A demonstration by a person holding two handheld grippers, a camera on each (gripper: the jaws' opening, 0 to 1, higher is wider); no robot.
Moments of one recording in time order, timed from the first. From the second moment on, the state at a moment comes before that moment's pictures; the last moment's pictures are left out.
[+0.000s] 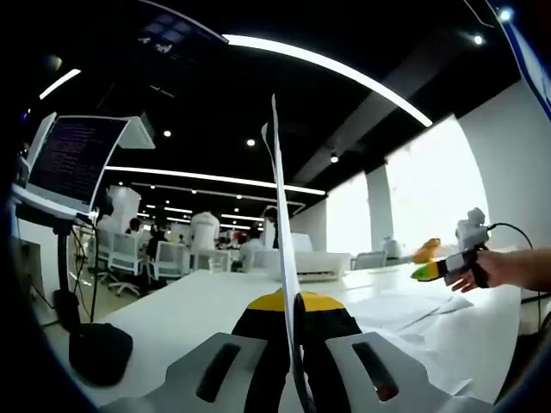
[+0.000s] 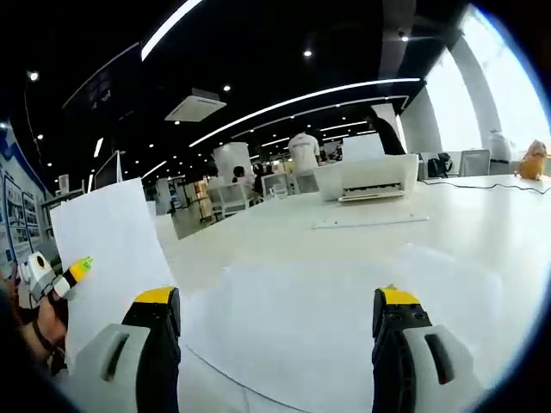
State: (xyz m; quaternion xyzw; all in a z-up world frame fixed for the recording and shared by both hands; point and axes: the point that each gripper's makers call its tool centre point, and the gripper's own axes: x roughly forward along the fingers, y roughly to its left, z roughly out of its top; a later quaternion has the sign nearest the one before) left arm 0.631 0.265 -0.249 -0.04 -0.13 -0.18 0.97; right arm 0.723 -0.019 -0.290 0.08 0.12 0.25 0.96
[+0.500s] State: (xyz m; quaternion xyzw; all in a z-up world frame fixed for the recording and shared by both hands) left arm 0.630 0.266 -0.249 -0.04 -0.13 -0.18 0.97; right arm 0.724 -0.033 -0.301 0.07 0.13 0.24 0.96
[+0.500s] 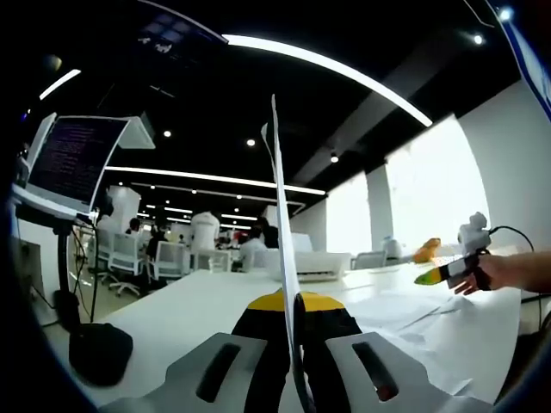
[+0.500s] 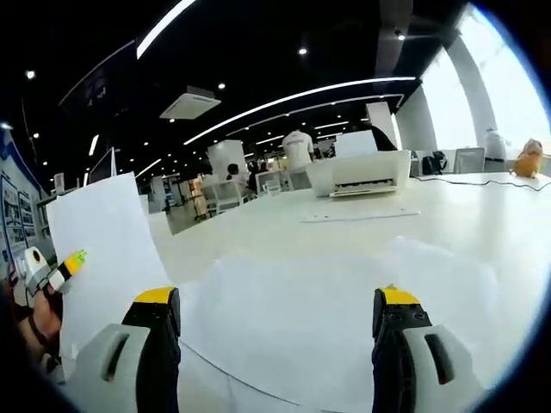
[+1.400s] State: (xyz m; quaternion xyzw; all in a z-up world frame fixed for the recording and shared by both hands) left arm 0.630 0.265 -0.250 -0.04 -0.13 -0.18 0.97; right arm 0.721 -0.048 -0.311 0.07 0.14 0.23 0.96
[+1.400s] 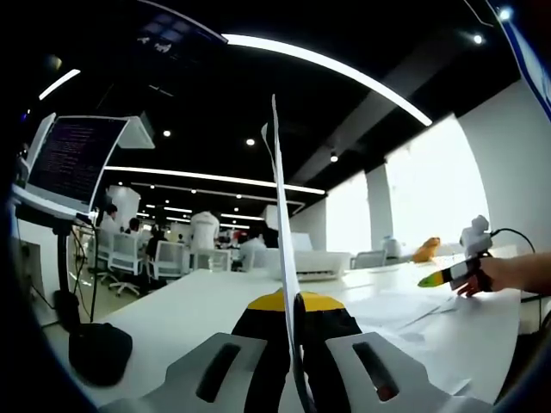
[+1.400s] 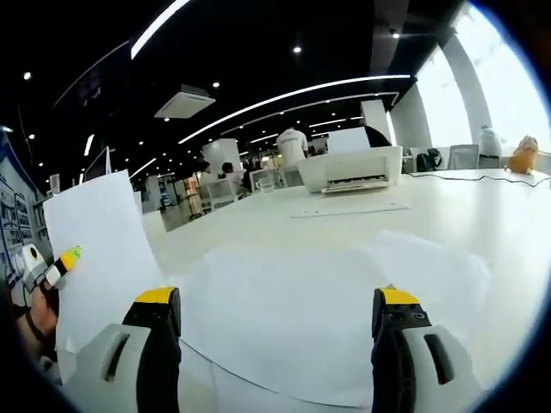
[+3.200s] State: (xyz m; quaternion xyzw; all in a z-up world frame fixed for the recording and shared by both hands) left arm 0.629 0.265 -0.248 -0.04 -0.14 -0.18 0.97; right arm 0.701 -0.109 -0.323 0.01 0.11 0.17 0.98
